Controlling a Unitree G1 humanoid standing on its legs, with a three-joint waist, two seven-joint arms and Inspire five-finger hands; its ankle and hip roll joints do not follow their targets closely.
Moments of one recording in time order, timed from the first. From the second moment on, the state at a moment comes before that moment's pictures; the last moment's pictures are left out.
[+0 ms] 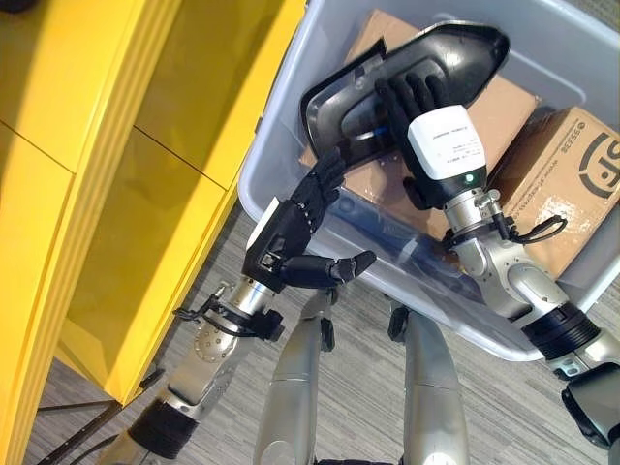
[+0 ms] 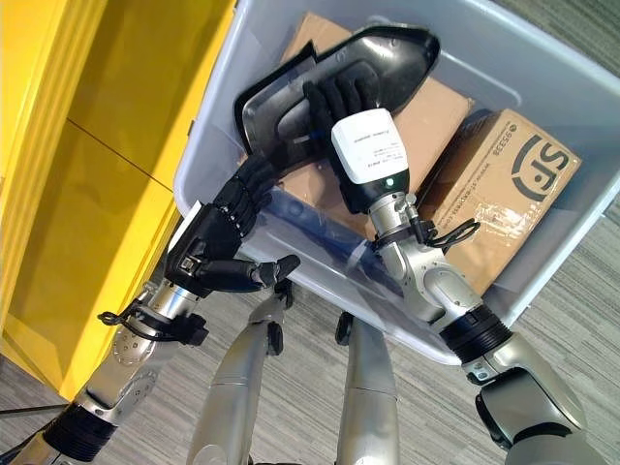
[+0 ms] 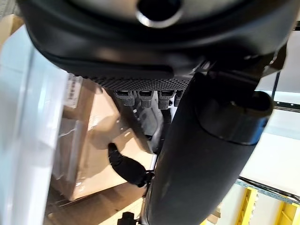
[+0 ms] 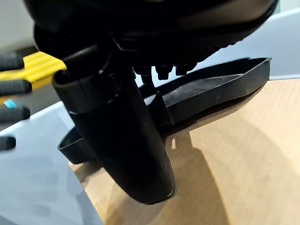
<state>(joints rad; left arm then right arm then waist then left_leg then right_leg) -0.21 0.56 -0.40 -0.16 -0.54 -0.35 -0.03 -0.75 -0.72 0.54 0.11 -0.76 0.11 -0.35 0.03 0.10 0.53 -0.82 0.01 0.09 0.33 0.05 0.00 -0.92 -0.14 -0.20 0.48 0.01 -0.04</state>
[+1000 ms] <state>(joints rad) -0.23 0.57 -0.34 -0.19 -0.58 -0.41 -0.06 -0.90 -0.74 0.64 0.13 -0.72 0.17 -0.29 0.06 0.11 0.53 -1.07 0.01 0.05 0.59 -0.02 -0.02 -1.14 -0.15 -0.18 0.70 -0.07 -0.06</state>
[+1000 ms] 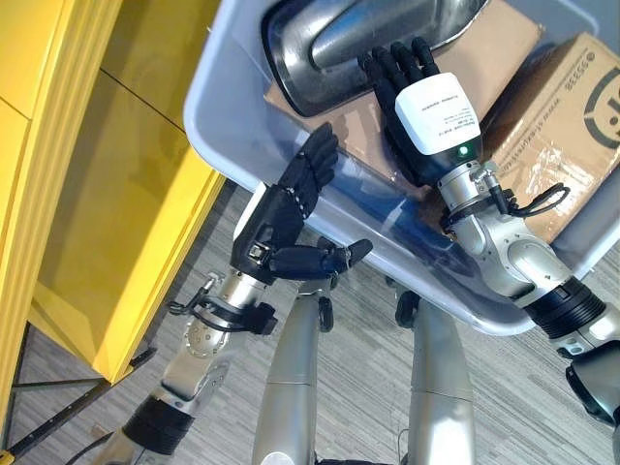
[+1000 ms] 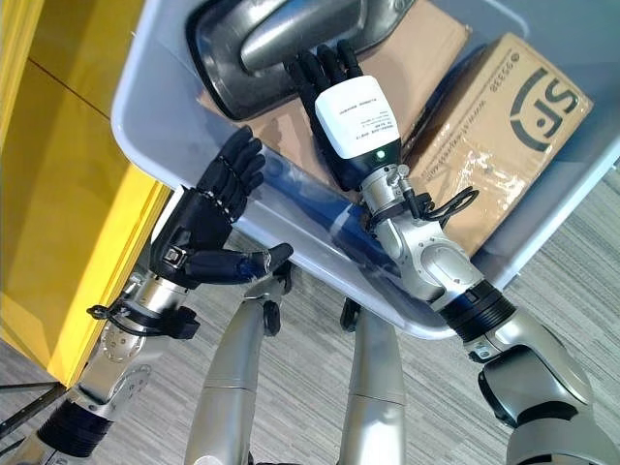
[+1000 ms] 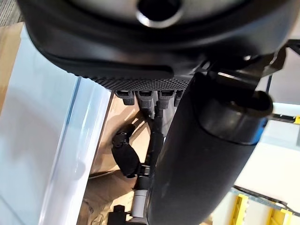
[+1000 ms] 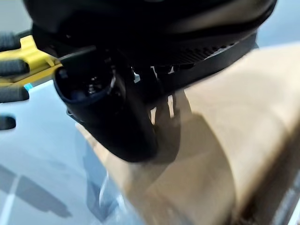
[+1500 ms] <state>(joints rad) -0.23 0.57 -0.32 -0.21 -0.58 -0.42 -0.06 -0.94 -0.71 0.63 0.12 -0.70 0.21 -0.31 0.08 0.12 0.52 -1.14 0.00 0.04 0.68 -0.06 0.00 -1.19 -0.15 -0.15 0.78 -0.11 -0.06</state>
